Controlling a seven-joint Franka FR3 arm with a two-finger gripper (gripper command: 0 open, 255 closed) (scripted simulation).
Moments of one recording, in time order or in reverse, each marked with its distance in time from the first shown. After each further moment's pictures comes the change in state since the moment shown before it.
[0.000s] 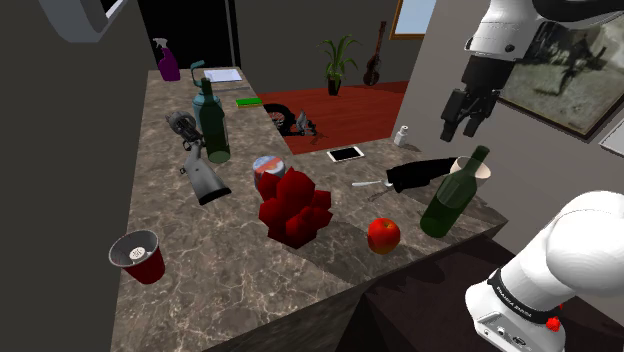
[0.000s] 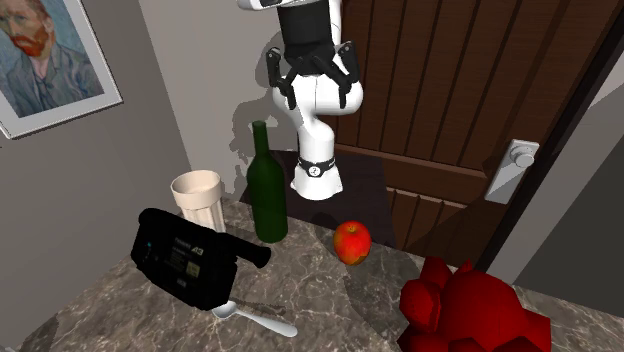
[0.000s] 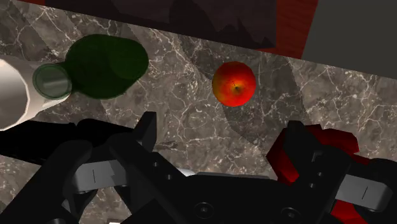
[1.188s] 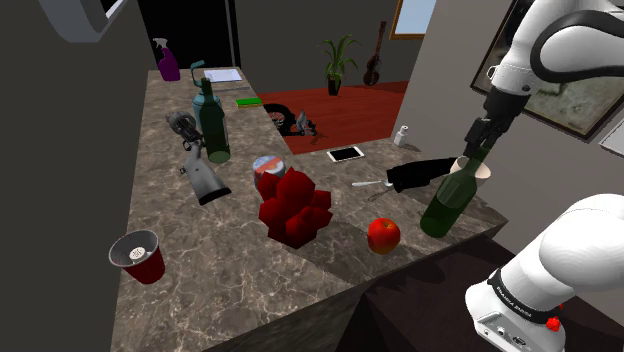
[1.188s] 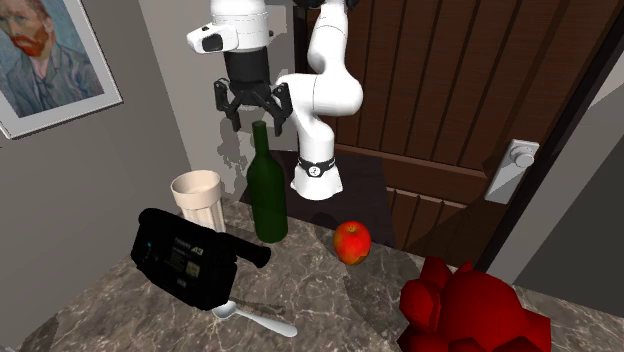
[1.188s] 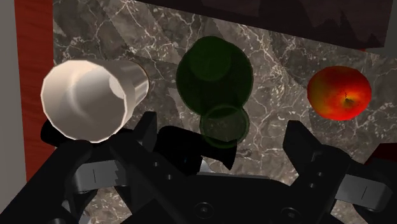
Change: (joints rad) arm -0.123 -0.123 -0.162 -0.238 -0.271 0.178 -0.200
